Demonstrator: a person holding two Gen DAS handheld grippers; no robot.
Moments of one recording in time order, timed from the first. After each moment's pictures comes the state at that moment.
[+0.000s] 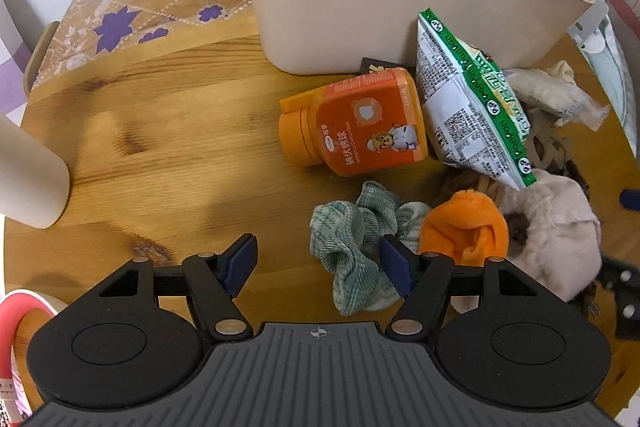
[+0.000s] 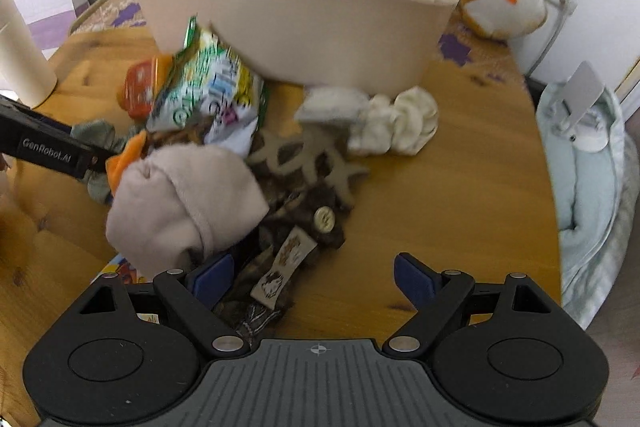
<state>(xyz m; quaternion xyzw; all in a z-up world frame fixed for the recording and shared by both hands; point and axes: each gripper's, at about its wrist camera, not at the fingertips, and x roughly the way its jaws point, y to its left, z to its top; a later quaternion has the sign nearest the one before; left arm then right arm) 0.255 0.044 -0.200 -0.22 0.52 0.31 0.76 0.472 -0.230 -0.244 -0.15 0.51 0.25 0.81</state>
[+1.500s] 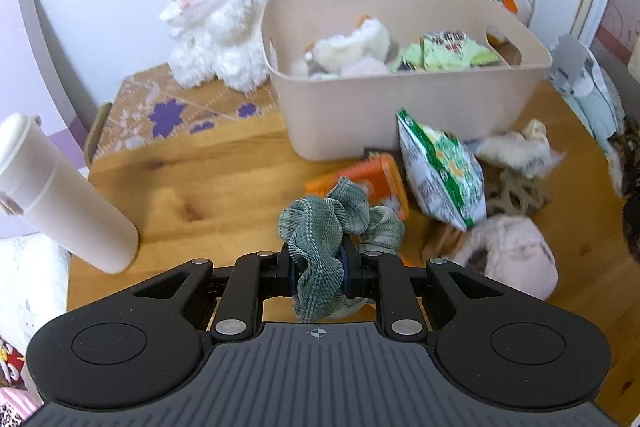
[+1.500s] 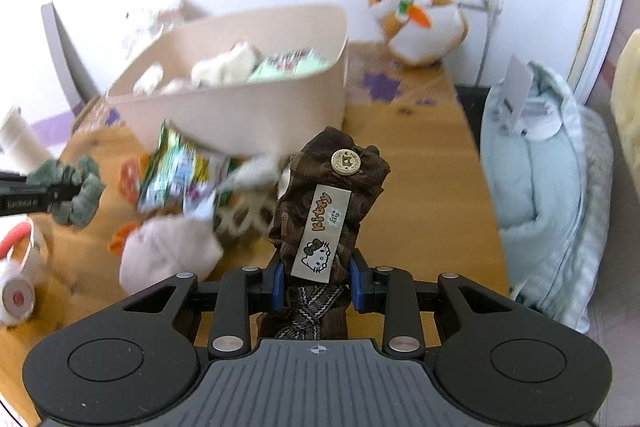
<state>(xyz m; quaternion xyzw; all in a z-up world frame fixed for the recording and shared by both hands) 0.244 0.009 -0.129 -0.14 0.44 0.37 0.81 0.484 -0.320 -0.183 -0.03 0.46 0.24 0.86</state>
